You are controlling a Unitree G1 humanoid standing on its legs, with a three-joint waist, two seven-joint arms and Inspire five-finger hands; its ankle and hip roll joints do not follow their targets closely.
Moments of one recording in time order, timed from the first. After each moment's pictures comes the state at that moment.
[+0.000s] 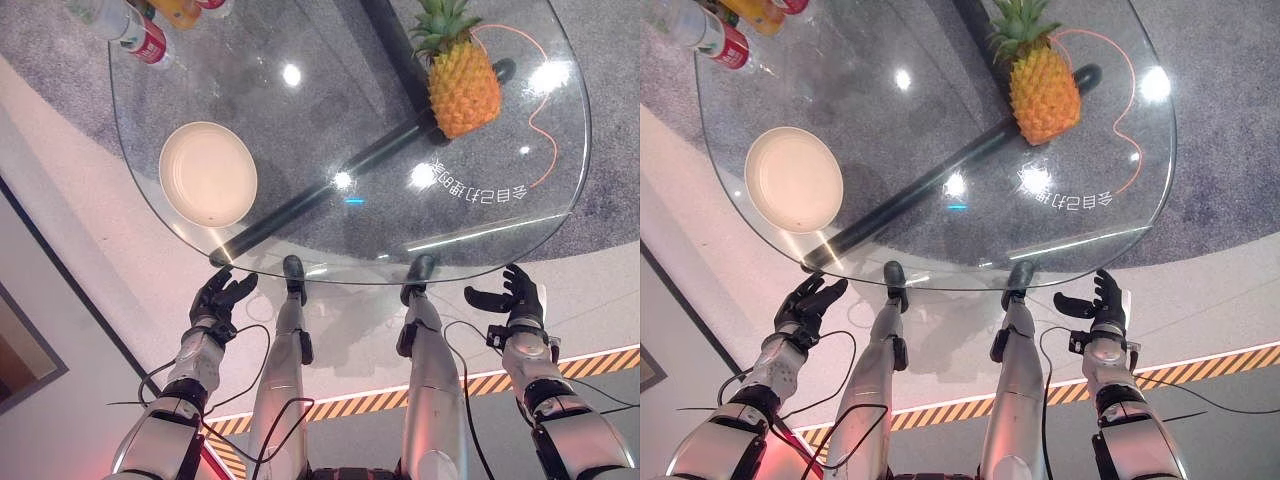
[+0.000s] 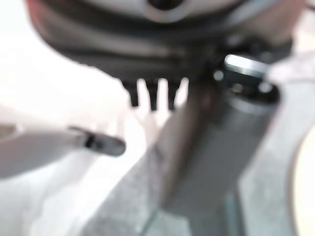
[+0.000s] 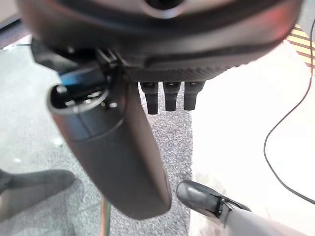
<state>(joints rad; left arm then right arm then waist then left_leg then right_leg) -0.49 0.37 -0.17 1.06 -0.95 -0.21 0.04 -0.53 -0.48 0.16 1.15 0.42 -0.28 -0.28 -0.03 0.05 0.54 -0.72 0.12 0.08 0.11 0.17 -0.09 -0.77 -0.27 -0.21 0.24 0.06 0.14</state>
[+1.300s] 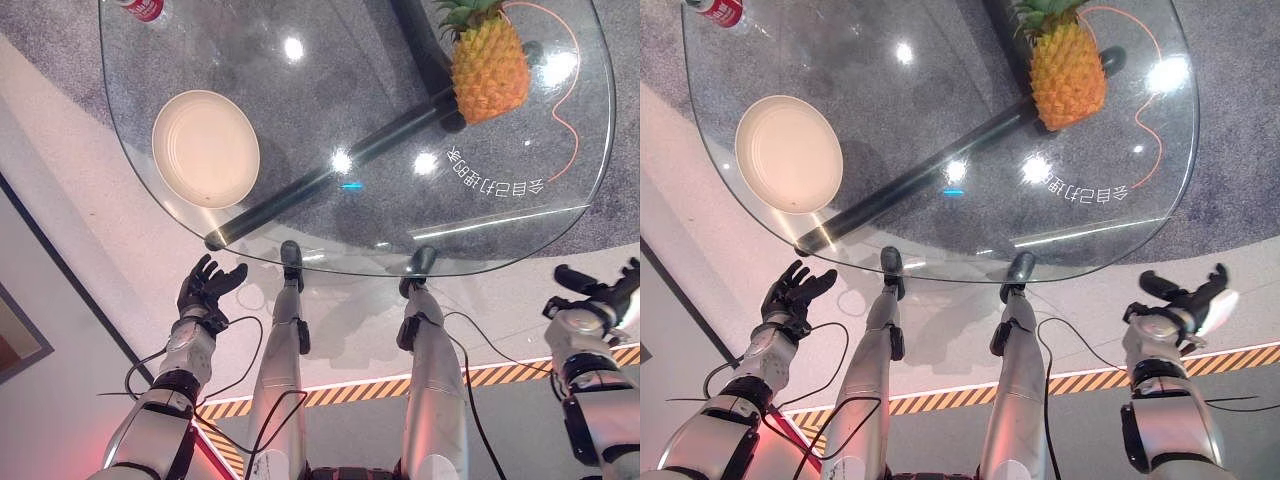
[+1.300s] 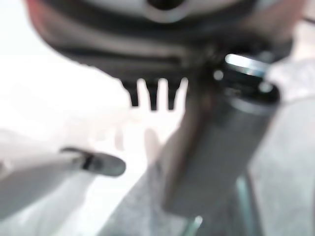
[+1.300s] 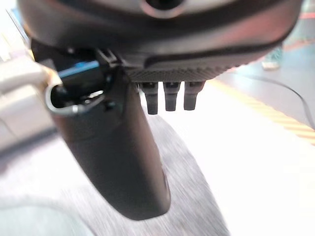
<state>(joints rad) -0.51 0.42 -0.19 1.06 -0.91 -0.22 0.07 -0.66 -0.69 0.05 1.22 0.58 -0.25 -0.70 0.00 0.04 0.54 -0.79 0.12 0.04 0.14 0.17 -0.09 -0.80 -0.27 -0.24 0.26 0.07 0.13</state>
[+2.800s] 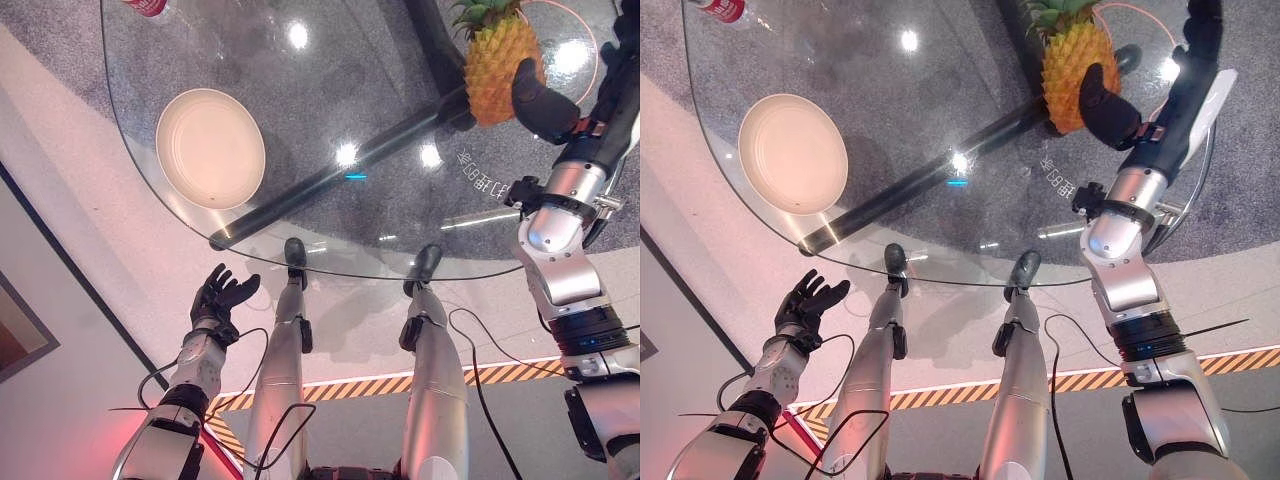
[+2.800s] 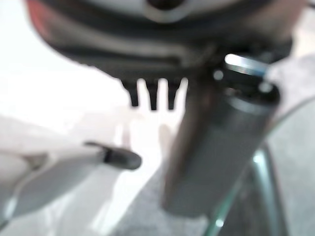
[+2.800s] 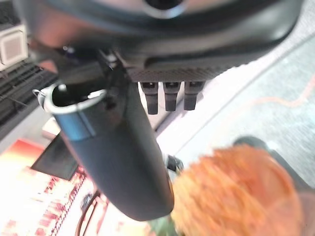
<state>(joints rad) -0.42 0.36 -0.17 0.99 -0.87 -0.23 0.05 -0.69 -0.66 0.22 0.18 0.23 -0.16 -0.74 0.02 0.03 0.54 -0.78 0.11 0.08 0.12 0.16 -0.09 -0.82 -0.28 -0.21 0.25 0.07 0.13</state>
